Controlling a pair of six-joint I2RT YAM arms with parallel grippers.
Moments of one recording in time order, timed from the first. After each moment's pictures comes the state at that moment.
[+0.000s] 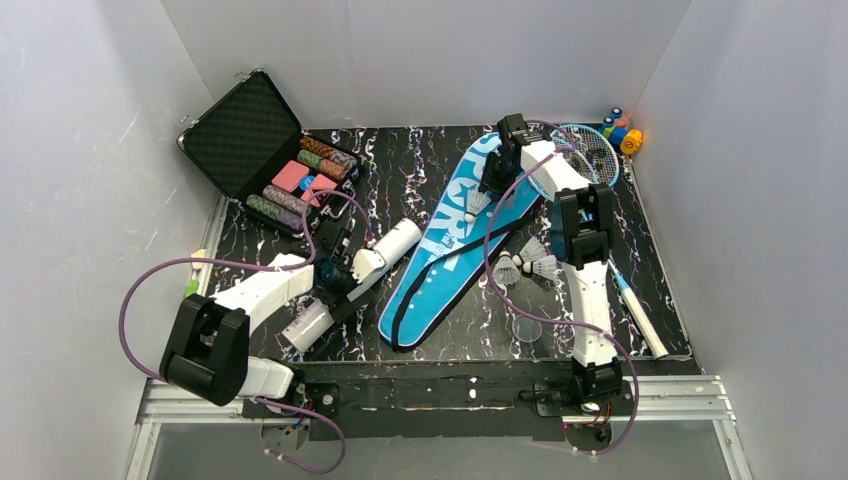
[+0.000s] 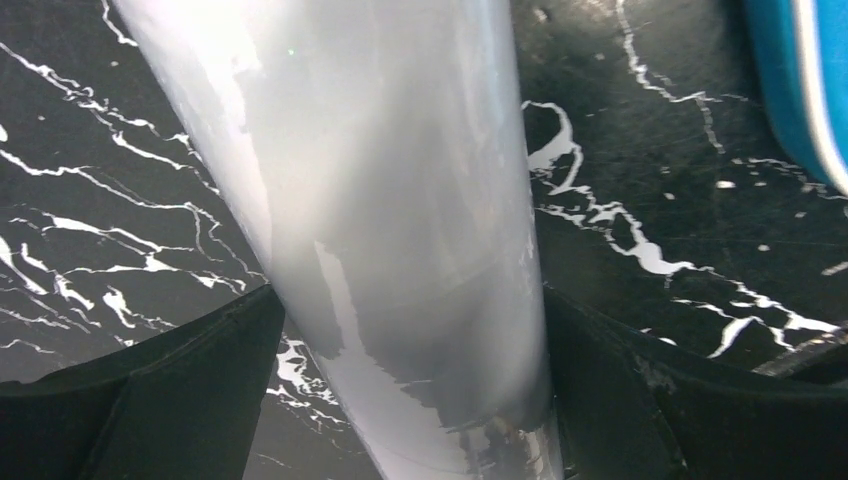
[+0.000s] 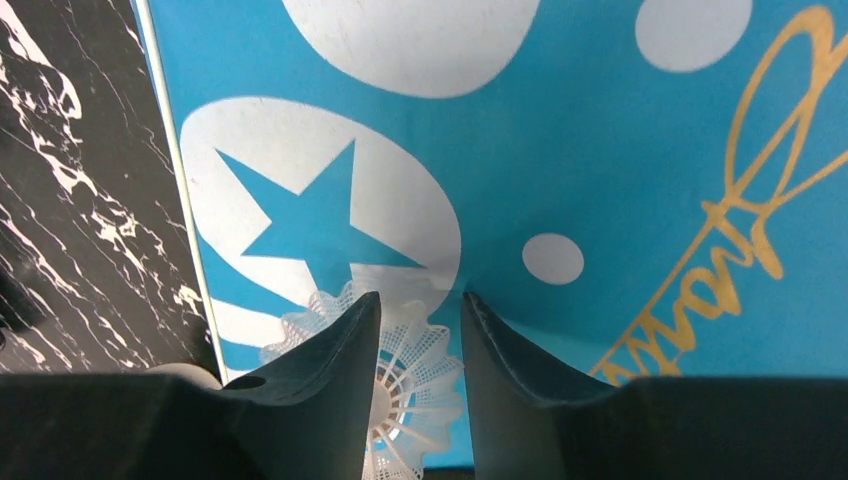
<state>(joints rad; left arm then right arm) -0.39 1.35 0.74 -0.66 0.06 0.60 0.27 2.41 2.11 -0.87 -0.22 0.53</state>
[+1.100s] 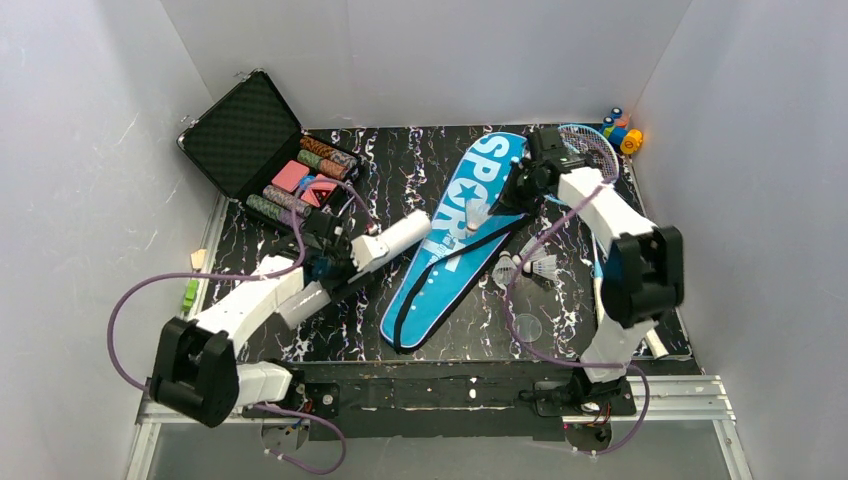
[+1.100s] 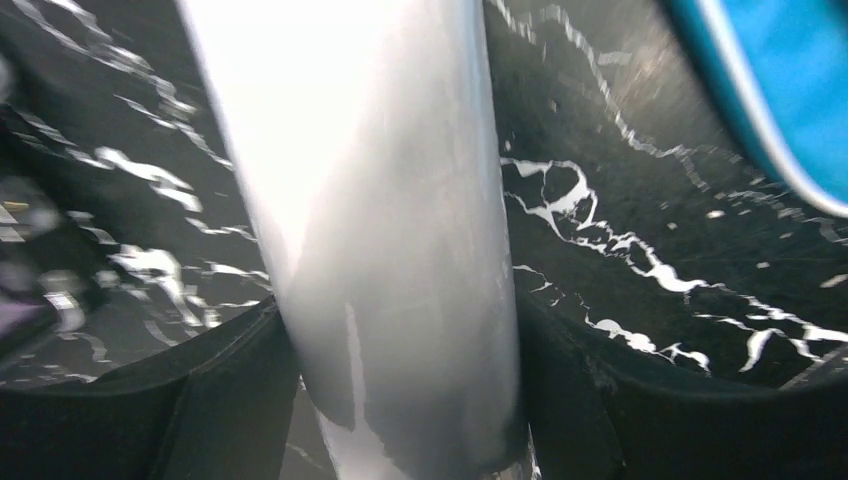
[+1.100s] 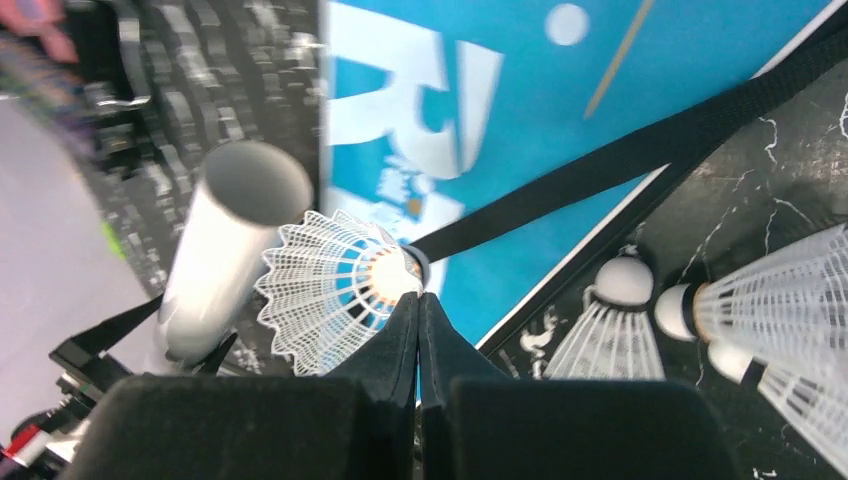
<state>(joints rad) -0.38 1.27 0.74 -0.58 0.11 0.72 0.28 1.84 1.46 -0.71 -0.35 0.63</state>
